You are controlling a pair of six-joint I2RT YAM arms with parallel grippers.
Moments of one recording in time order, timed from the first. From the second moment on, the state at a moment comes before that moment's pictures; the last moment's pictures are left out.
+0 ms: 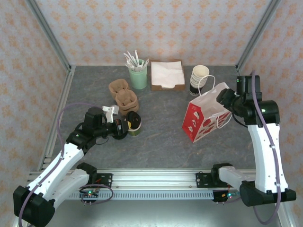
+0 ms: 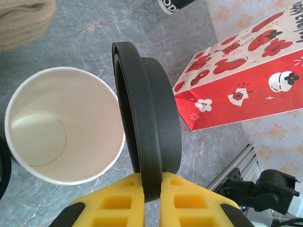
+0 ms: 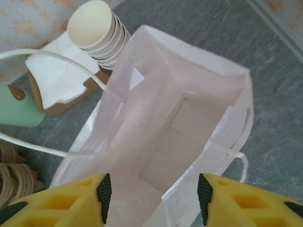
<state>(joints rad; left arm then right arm) -0.33 0.82 0.61 -0.41 0.52 -0.62 0.09 1.07 1.57 -1.32 0.10 0.61</state>
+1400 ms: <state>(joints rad) -0.19 0.83 0.52 -0.36 0.62 -0.76 0.92 1.54 1.39 -0.61 0.00 1.06</state>
